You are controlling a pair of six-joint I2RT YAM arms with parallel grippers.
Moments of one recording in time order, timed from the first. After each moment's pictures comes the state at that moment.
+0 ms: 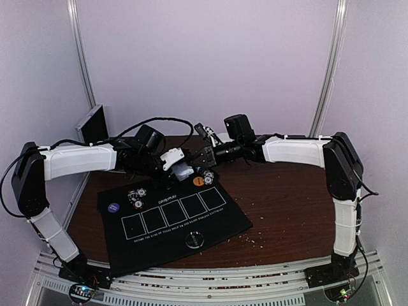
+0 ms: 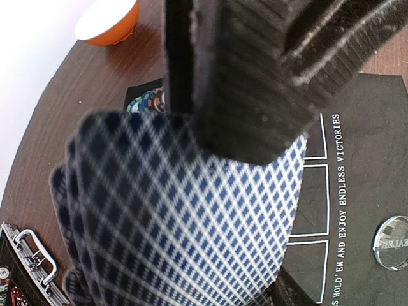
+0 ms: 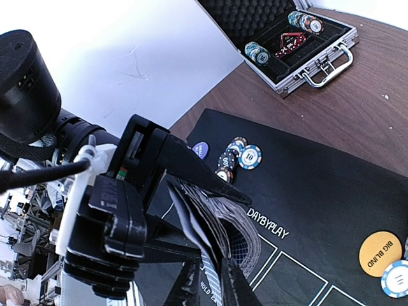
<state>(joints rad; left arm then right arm) -0.67 1.65 1.20 -0.42 0.13 0.44 0.70 2.05 1.59 -0.03 -0.77 0.34</state>
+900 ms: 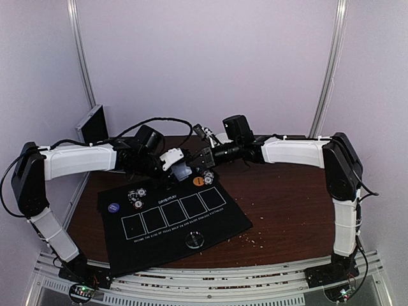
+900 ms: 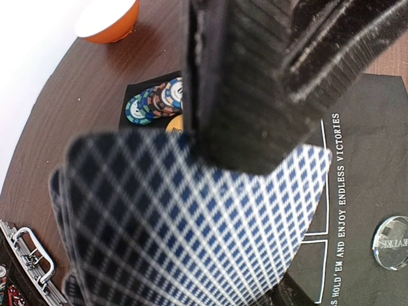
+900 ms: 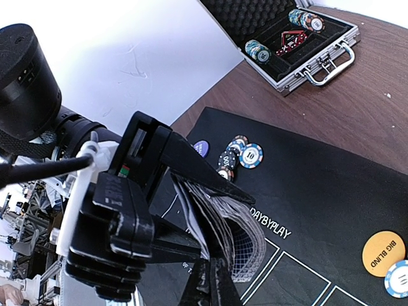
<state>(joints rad) -0.67 1.65 1.20 -0.42 0.13 0.43 0.71 2.05 1.58 -0.02 -0.76 0.34</state>
